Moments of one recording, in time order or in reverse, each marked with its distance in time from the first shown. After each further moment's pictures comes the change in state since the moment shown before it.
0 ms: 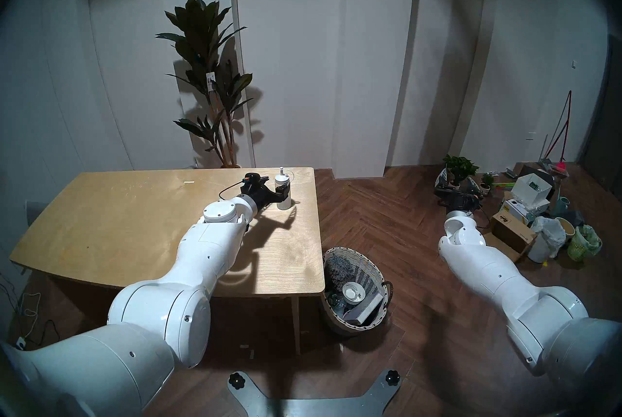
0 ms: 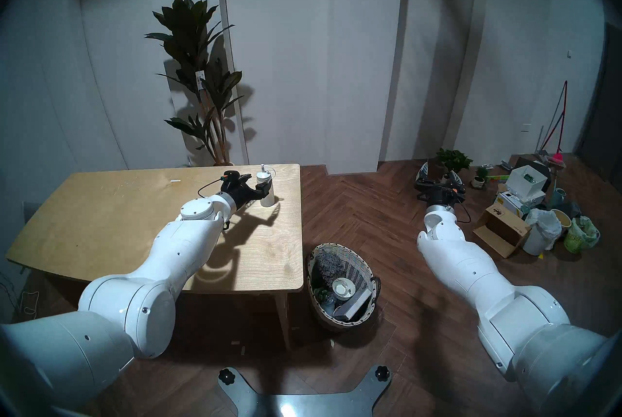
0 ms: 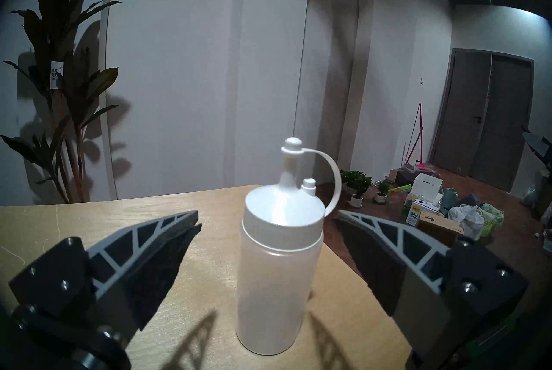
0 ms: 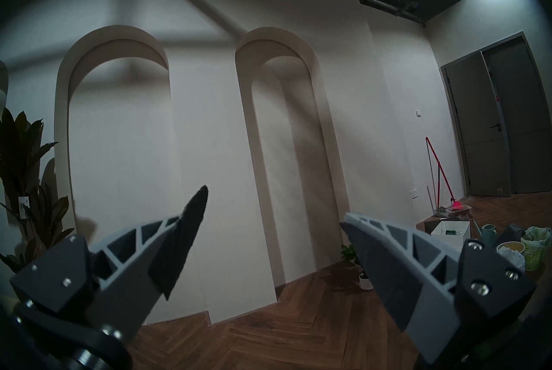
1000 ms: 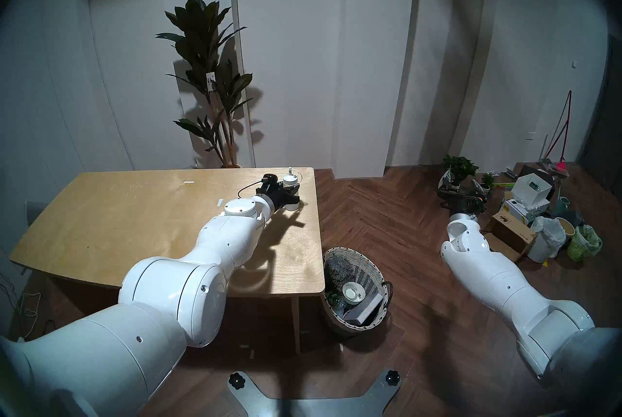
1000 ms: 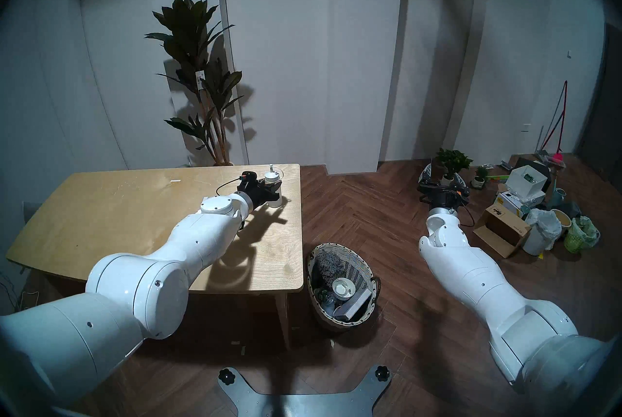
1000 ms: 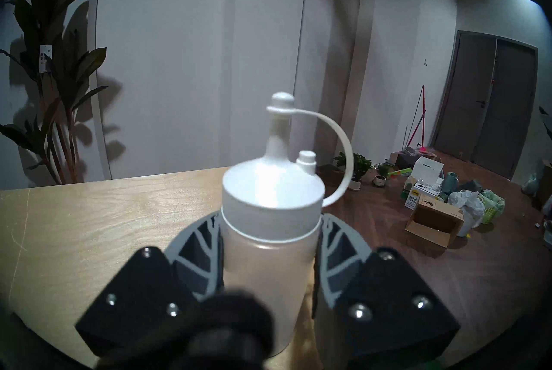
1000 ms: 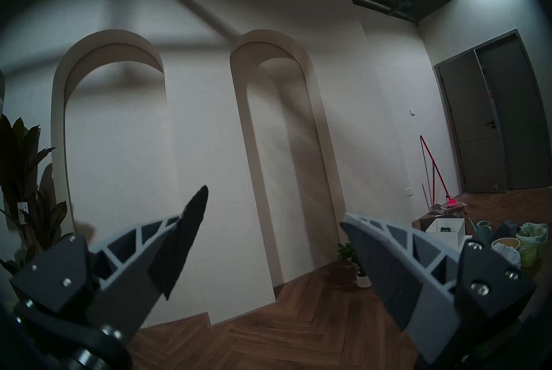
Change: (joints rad) left arm -0.114 -0.073 0.025 0.202 0.030 -0.030 0.081; right arm -0.101 0.058 0.019 -0.189 -0.011 0.051 -0.107
